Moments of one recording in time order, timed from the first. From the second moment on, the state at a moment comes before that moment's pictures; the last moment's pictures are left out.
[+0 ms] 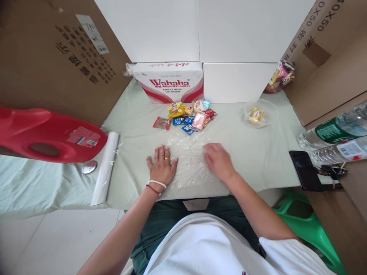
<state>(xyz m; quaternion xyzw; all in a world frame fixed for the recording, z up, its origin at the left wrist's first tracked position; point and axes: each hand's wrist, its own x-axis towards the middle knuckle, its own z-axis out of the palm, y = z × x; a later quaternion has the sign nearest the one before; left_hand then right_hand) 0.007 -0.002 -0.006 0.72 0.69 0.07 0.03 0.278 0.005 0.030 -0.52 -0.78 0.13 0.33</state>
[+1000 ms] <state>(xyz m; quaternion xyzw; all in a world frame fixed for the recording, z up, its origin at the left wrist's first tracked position) 0.003 -0.002 -0.008 0.76 0.65 0.05 0.06 0.217 0.171 0.066 -0.37 -0.92 0.12 0.12</state>
